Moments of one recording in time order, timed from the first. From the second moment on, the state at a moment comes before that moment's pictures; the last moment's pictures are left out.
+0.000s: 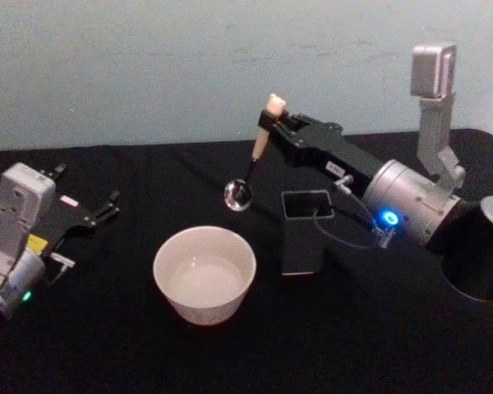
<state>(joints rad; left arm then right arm) -0.20 0.60 0.45 -1.41 -0.25 -0.12 0.03 0.32 0.38 -0.42 -1.61 0.72 0.18 0.33</state>
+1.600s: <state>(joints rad) -0.20 0.60 0.45 -1.41 -0.25 -0.12 0.03 0.21 0.58 -0.34 -1.71 0.79 0.12 0.33</state>
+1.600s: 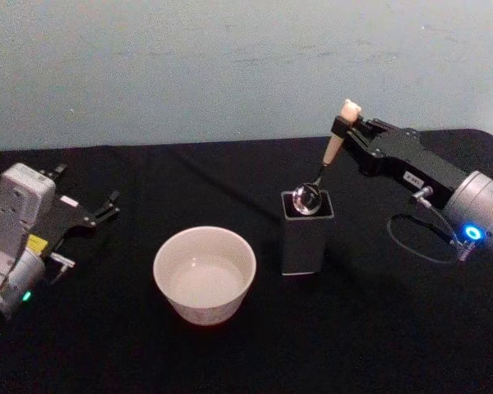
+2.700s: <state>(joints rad) -0.20 0.60 0.45 -1.41 -0.25 -0.12 0.03 0.23 0.52 -0.38 -1.59 0.62 0.12 0.37</state>
